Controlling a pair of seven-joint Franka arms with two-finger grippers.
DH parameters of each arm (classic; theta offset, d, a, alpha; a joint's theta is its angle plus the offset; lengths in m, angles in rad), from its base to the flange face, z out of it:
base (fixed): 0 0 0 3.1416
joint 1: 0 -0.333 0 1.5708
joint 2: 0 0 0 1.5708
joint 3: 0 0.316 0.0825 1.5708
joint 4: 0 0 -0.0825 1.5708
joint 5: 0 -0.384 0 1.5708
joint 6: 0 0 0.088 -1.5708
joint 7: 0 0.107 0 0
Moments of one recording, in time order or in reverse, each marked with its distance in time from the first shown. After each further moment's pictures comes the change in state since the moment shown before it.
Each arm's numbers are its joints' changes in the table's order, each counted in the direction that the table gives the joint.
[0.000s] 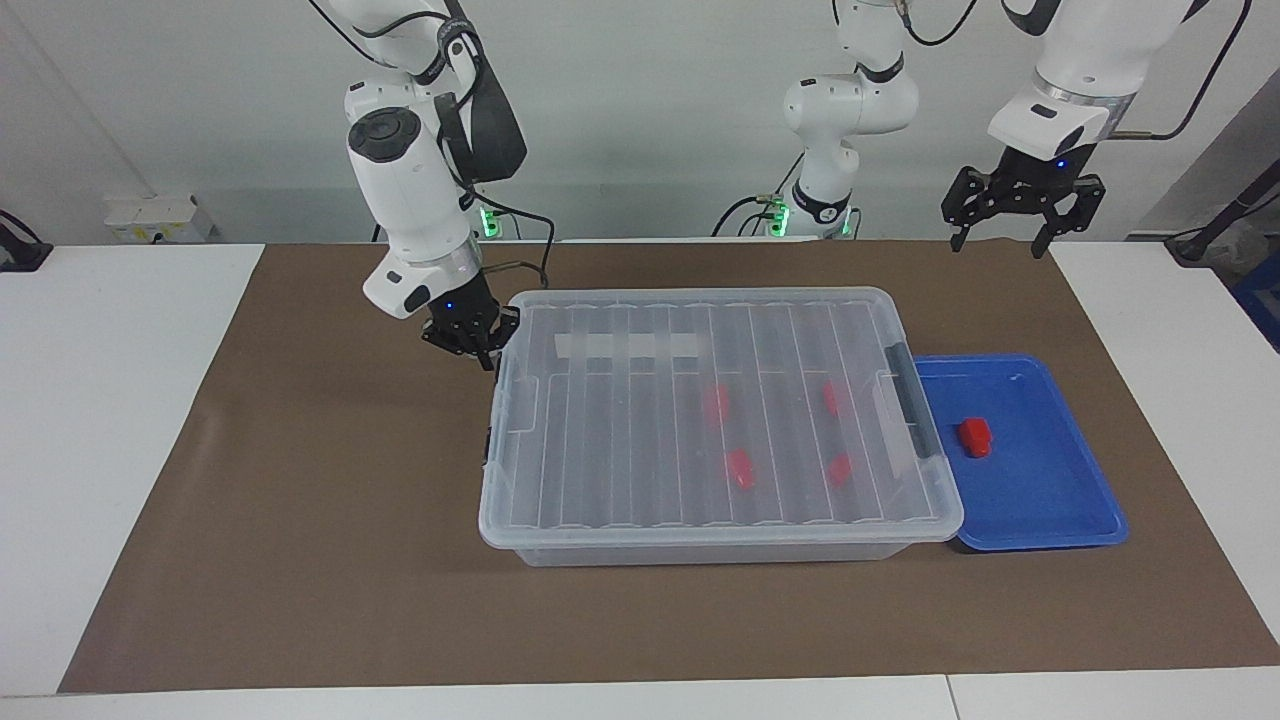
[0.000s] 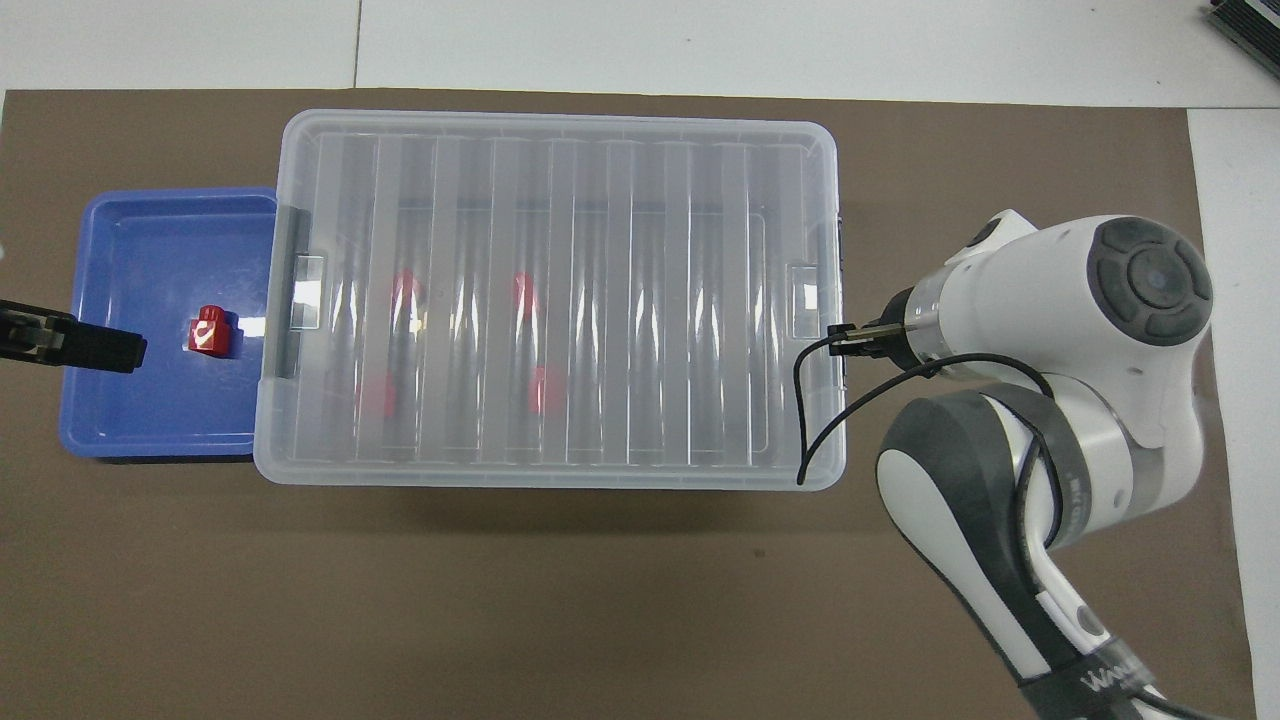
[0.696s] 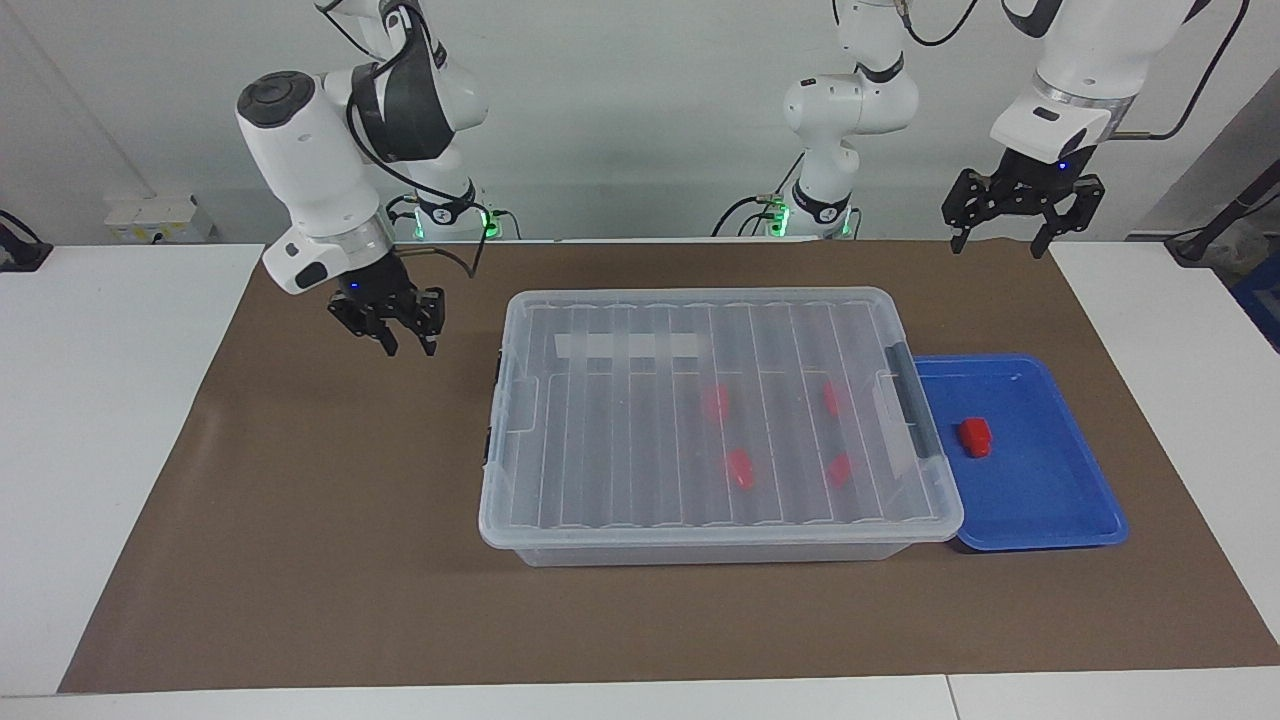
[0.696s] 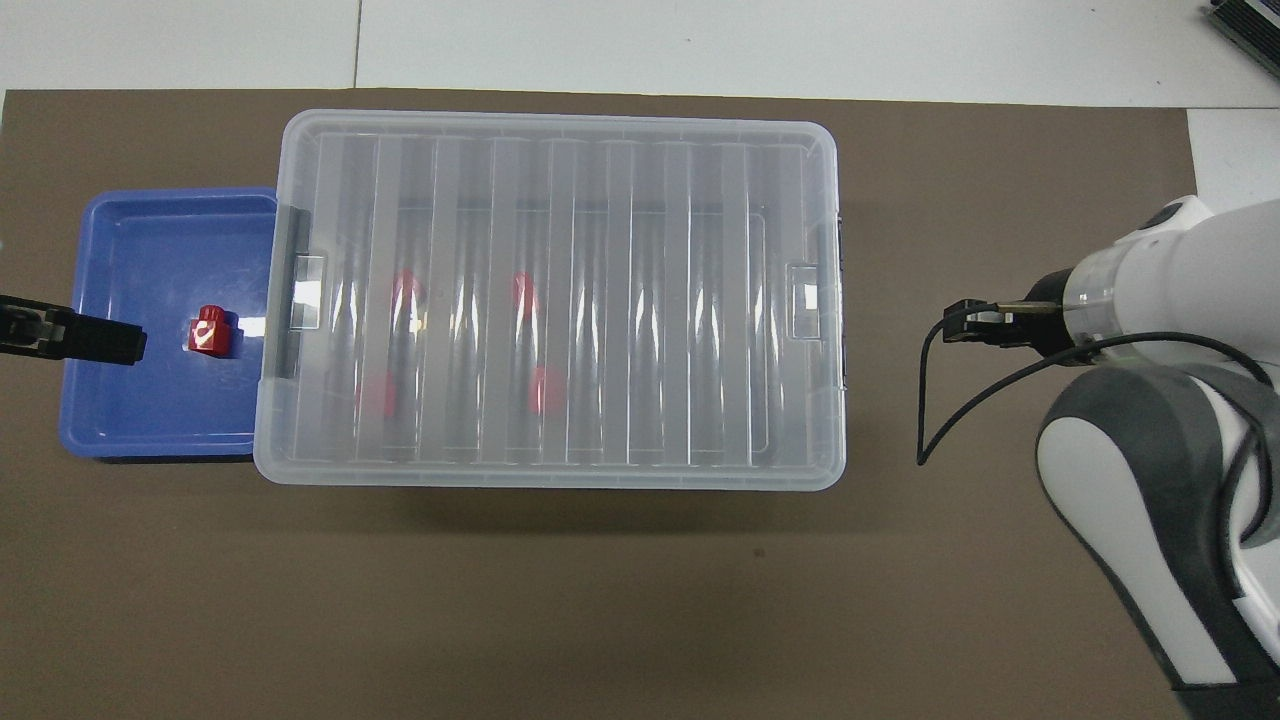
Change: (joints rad) left arm 0.000 0.000 0.003 -0.001 0.000 0.001 -0.033; right arm 0.159 -0.082 -0.014 0.021 0.042 0.116 0.001
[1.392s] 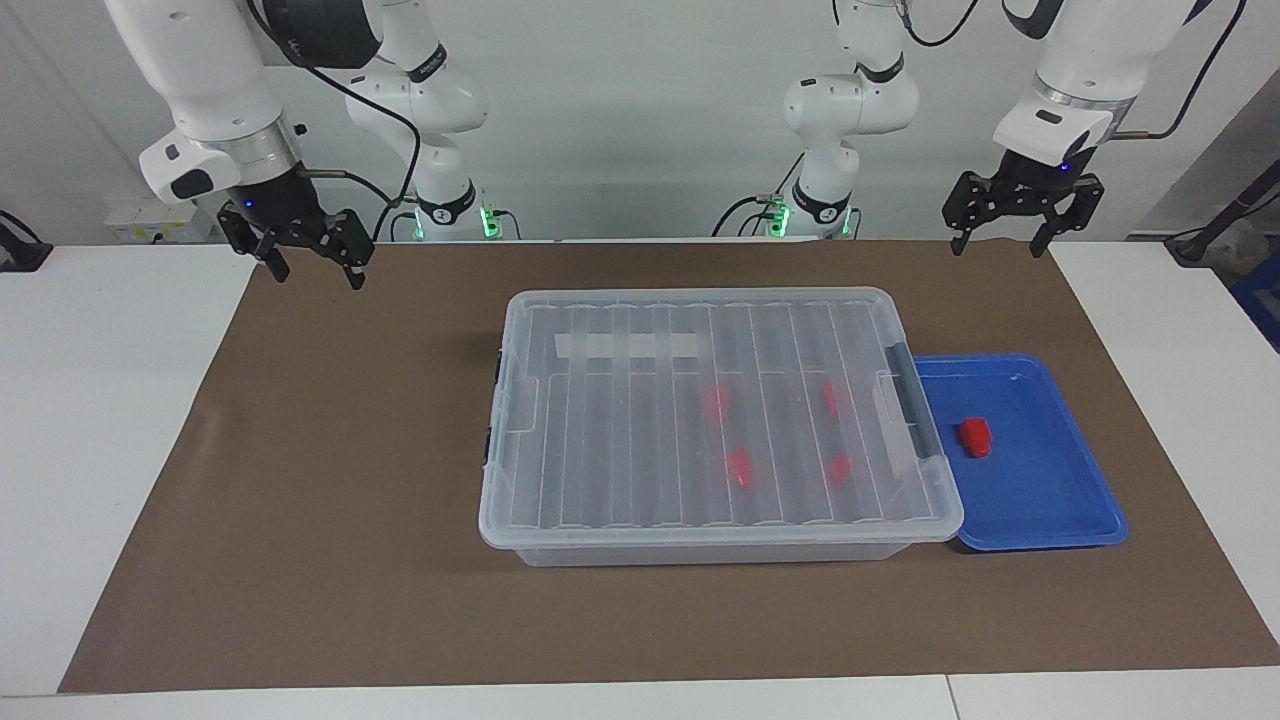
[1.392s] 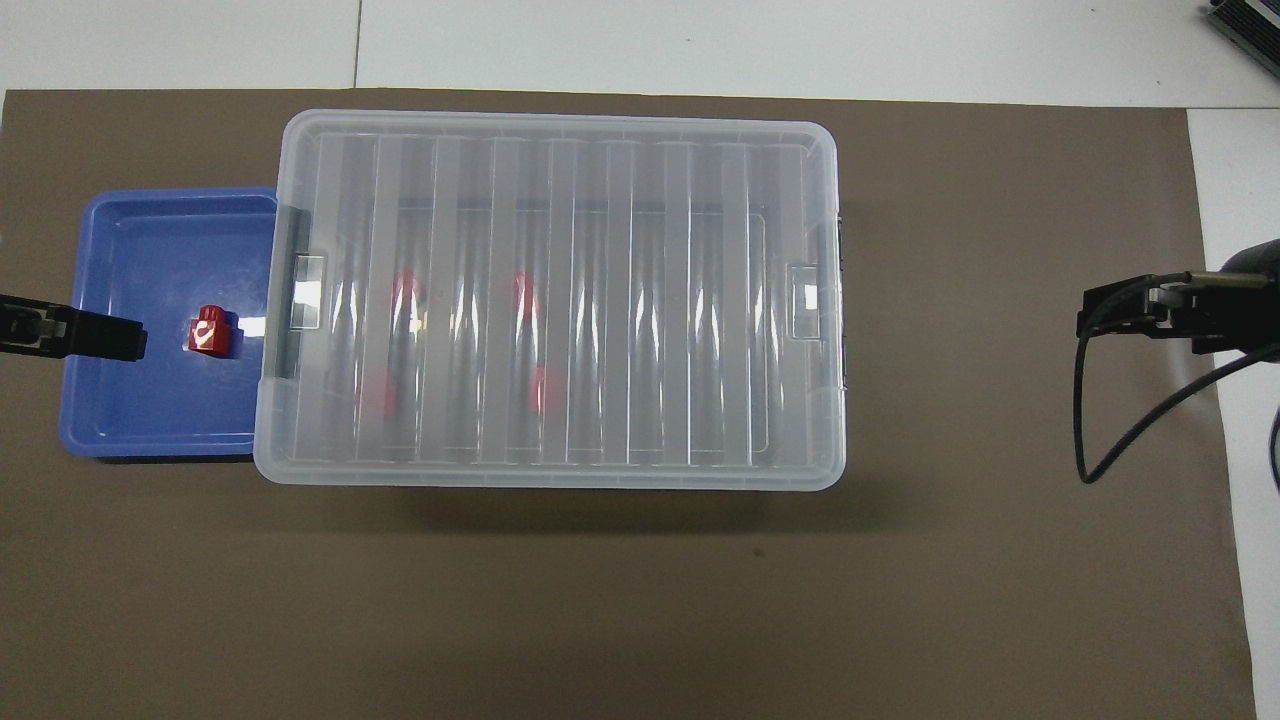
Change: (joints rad) left arm 0.000 0.000 0.001 -0.003 0.000 0.000 -0.042; right arm 0.069 -0.007 0.000 0.267 0.067 0.348 0.000
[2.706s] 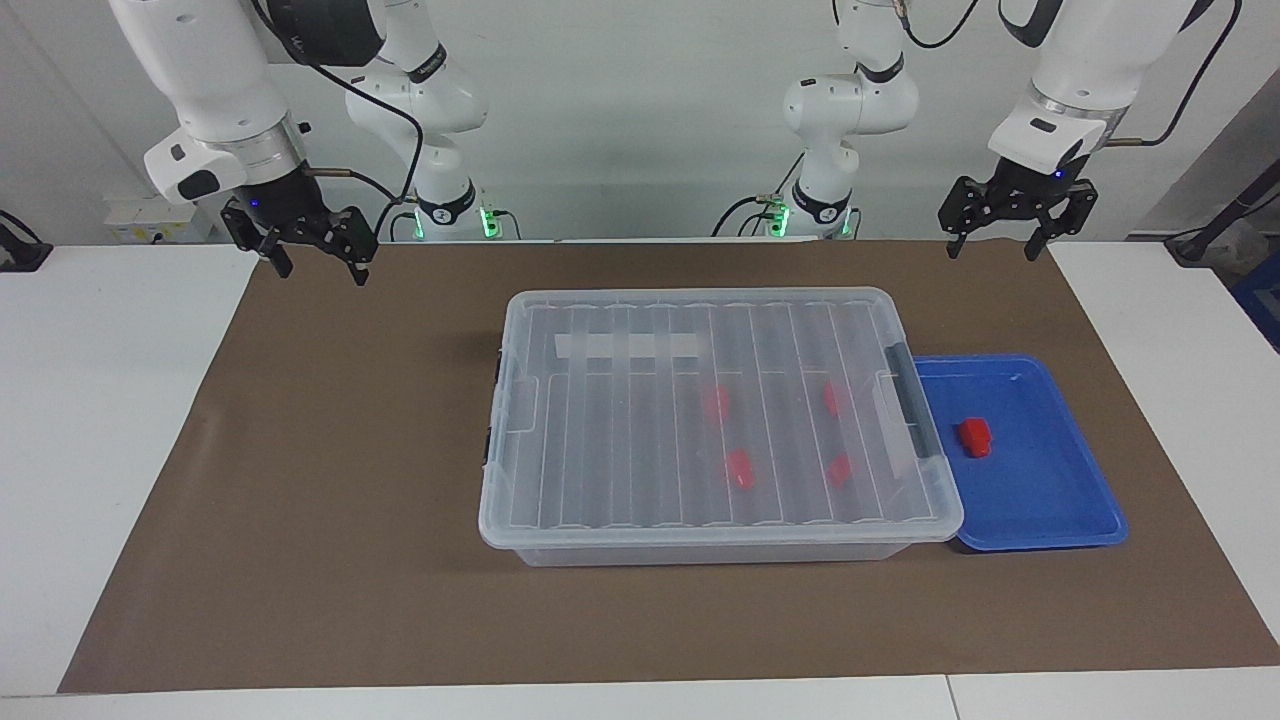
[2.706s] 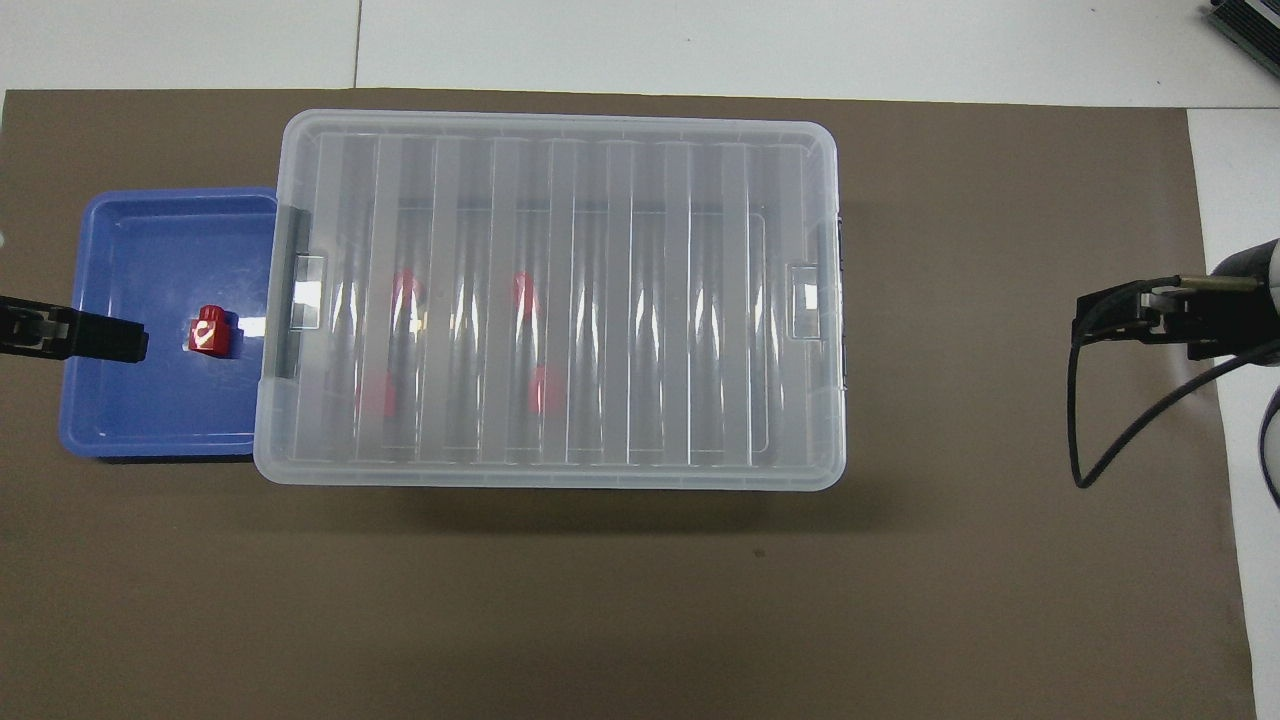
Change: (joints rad) left arm 0.000 -0.001 -0.002 -0.020 0.025 0.000 -0.002; right arm -0.006 0.008 0.003 -0.002 0.004 0.018 0.000
